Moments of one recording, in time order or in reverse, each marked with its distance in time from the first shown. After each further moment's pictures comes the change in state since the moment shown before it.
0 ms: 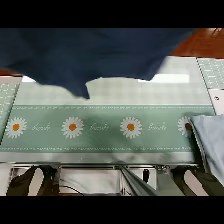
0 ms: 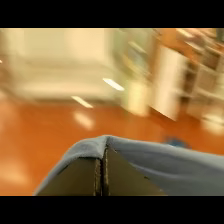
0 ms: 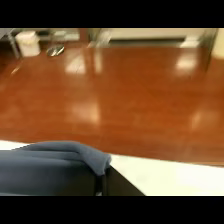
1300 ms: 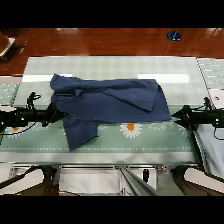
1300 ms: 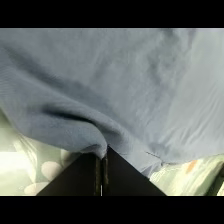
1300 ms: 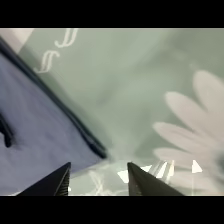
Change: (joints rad) left arm -0.073 -0.674 -1.051 -0.256 -0.001 0.145; right arm -0.263 -0.447 -1.218 0.195 -0.196 -0.053
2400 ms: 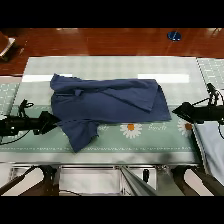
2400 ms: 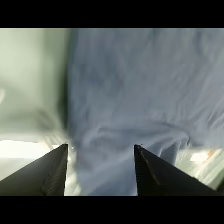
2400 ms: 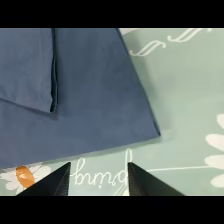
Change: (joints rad) left arm 0.125 0.105 -0.080 0.127 -0.067 -0.047; right arm 0.151 0.322 -0.003 -0.116 -0.002 -0.010
